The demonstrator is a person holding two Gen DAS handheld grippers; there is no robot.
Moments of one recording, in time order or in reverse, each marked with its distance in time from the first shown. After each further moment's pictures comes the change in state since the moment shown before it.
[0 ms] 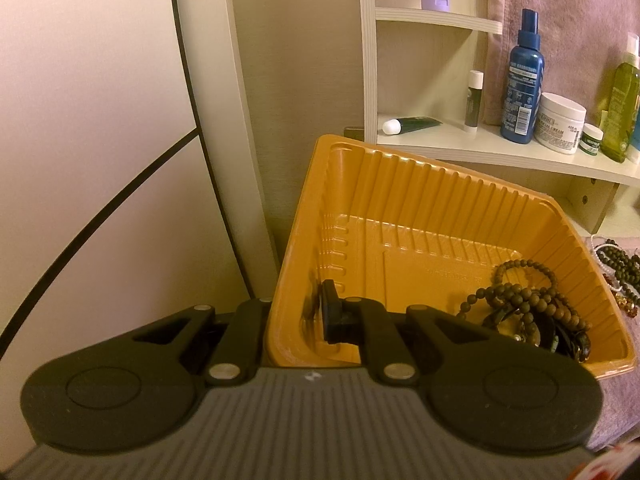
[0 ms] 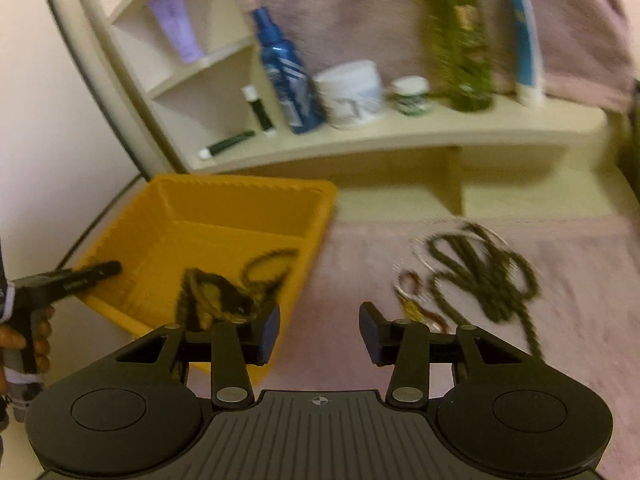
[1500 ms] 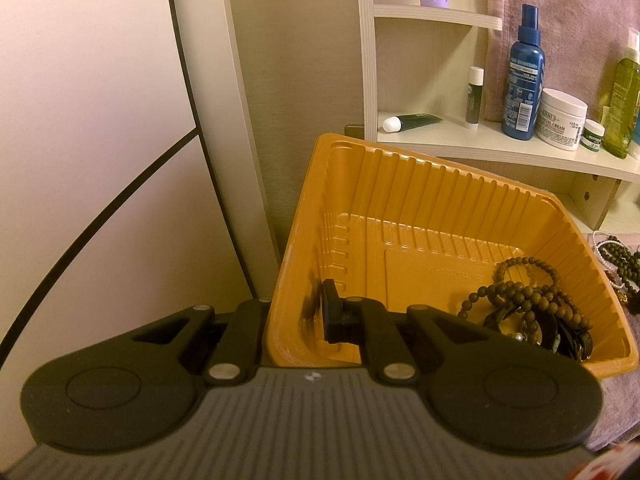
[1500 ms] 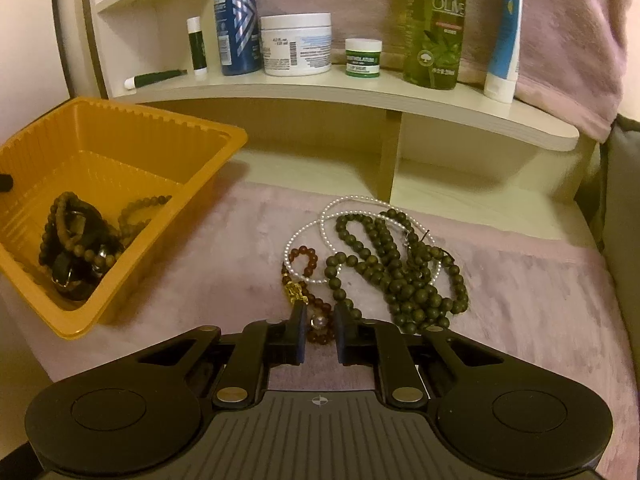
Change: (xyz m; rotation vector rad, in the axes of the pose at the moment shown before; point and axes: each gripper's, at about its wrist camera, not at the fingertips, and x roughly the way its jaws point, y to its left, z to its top) left arm -0.002 0.002 -0.001 0.013 0.005 0.005; right arm 0.053 -0.028 -0.017 -0.256 0.013 -0.235
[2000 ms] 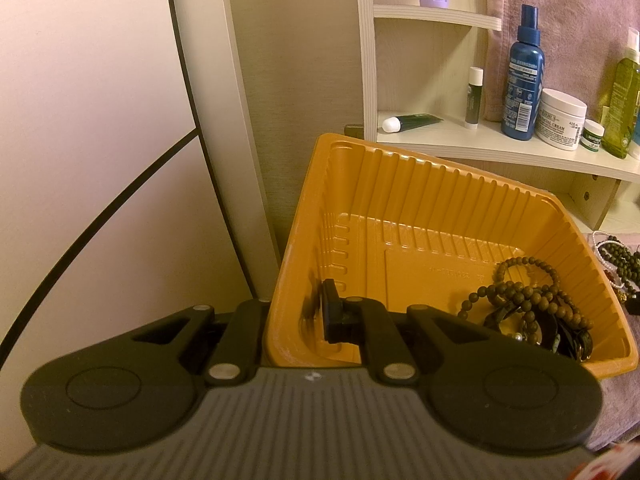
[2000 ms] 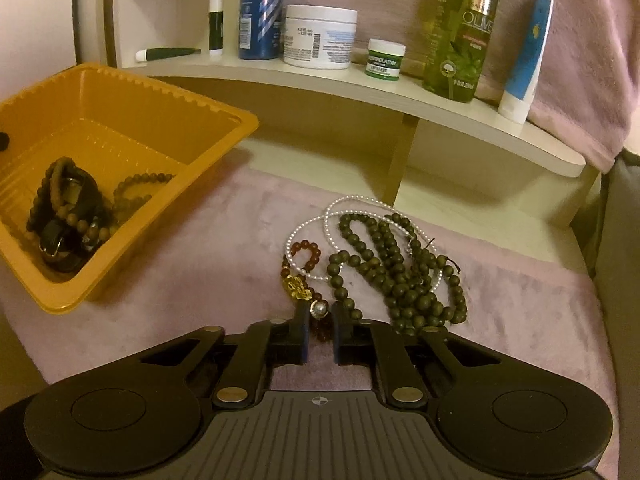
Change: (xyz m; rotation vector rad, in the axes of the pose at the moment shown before) left arm 0.000 0.000 0.000 0.001 -0.001 0.000; right arm 0.005 0.012 -0.005 -0.100 -0.002 -0.051
